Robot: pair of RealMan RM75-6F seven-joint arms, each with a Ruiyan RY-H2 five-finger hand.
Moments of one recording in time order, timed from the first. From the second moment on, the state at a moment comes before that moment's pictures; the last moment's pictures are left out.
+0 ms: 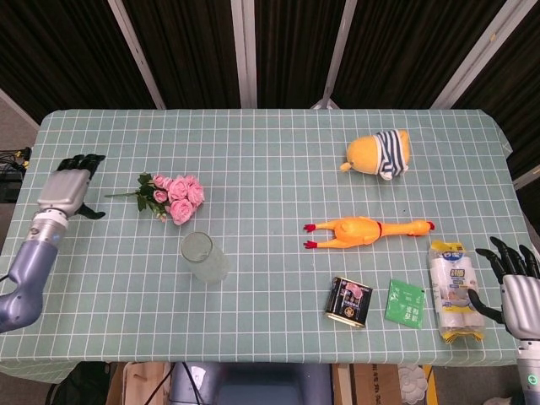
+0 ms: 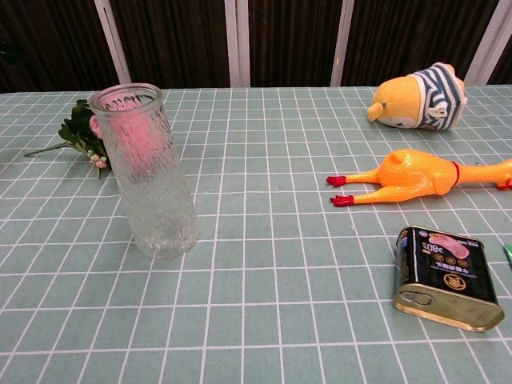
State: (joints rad) left arm -0.74 -1.15 -0.24 -1.47 0.70 0.79 0.43; right arm 0.07 -1.05 0.10 -1.67 -1.41 1.45 0.02
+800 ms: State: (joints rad) left arm -0.95 -1.54 -0.18 -1.19 0.55 0.81 0.61; right arm 0.05 -1.05 0.12 -1.66 -1.37 1.46 0.06
